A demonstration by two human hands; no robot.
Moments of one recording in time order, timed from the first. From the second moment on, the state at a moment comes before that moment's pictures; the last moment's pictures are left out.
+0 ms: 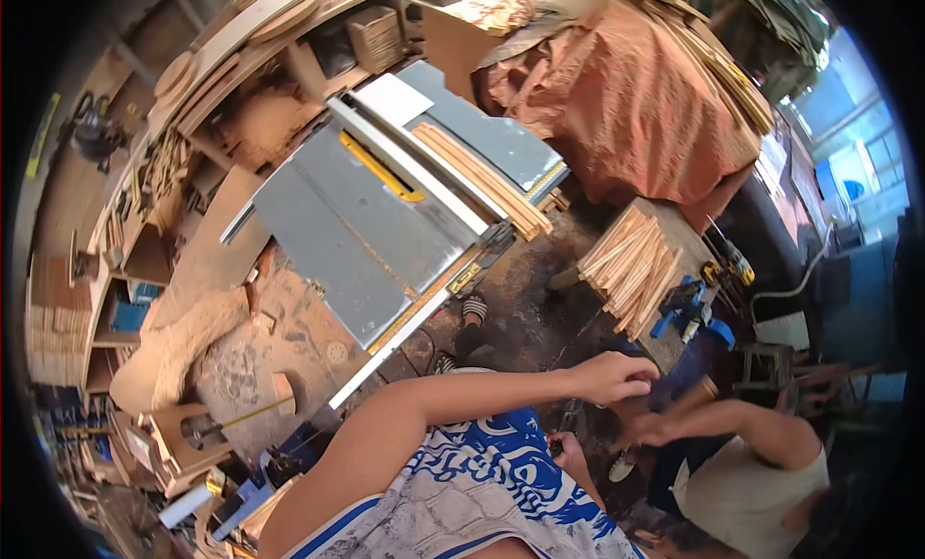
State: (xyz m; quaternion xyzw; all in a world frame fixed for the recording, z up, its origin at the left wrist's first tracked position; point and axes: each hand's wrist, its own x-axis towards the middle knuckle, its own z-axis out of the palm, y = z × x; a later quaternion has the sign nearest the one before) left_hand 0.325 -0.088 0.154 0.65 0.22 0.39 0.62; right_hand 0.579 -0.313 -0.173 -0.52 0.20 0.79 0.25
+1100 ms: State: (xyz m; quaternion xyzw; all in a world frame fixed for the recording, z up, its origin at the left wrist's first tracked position) left_hand 0.074 -0.232 -0.186 -0.12 0.65 0.49 0.57; right_hand 0.246 0.231 0.050 -0.47 -0.82 0.31 0.11
